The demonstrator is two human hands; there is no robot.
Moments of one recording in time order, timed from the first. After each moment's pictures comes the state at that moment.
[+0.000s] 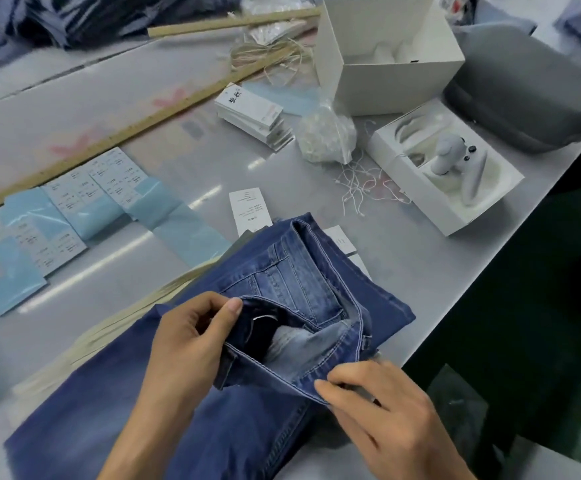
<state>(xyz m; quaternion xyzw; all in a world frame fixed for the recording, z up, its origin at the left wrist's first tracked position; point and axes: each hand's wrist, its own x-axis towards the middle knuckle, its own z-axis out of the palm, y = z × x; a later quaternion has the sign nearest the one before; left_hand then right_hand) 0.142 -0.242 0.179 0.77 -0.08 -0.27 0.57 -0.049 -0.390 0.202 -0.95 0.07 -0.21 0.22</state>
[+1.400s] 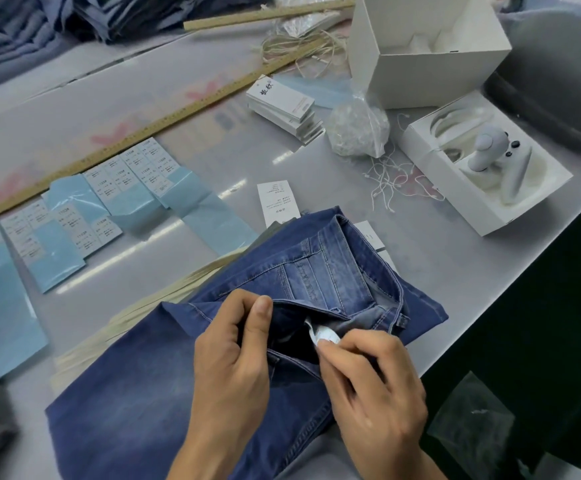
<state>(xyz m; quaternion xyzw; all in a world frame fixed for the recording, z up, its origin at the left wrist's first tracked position) 0.103 -0.246 0.209 0.77 -0.12 -0.15 0.61 0.000 -0.350 0.179 -0.87 0.18 -0.40 0.21</state>
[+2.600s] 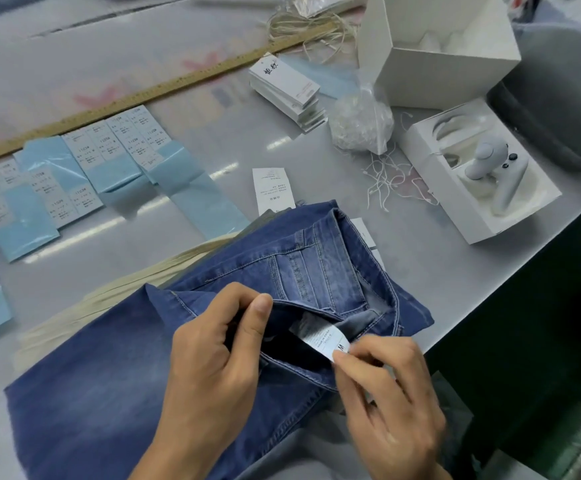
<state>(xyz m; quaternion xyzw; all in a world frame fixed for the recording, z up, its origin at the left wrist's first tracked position) 0.103 -0.237 0.214 0.80 -0.19 -0.12 0.56 -0.019 -0.372 0.187 -0.91 0.12 -0.35 0.21</state>
